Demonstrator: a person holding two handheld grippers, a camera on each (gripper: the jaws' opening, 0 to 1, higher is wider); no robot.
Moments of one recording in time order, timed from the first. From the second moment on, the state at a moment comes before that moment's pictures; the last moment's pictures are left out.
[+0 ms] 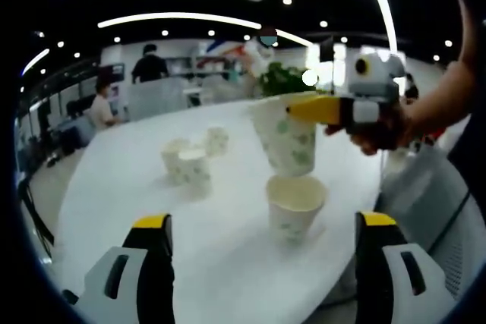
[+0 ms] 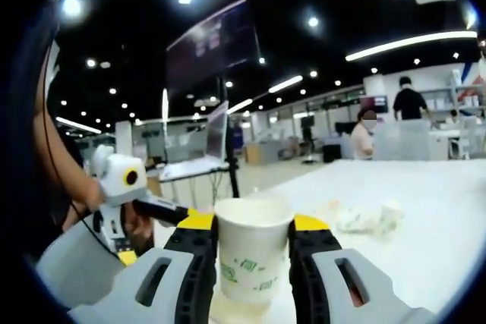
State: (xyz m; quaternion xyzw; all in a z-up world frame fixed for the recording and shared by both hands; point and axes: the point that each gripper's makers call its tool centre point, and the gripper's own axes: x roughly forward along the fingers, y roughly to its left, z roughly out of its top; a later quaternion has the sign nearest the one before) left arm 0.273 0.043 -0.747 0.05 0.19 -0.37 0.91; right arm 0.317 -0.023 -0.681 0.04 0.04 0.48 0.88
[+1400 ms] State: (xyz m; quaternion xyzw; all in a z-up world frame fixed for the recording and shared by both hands) left arm 0.273 0.044 -0.748 0.05 0.19 -0.37 0.91; right arm 0.279 -0.021 -0.698 -0.01 0.05 0.51 0.86
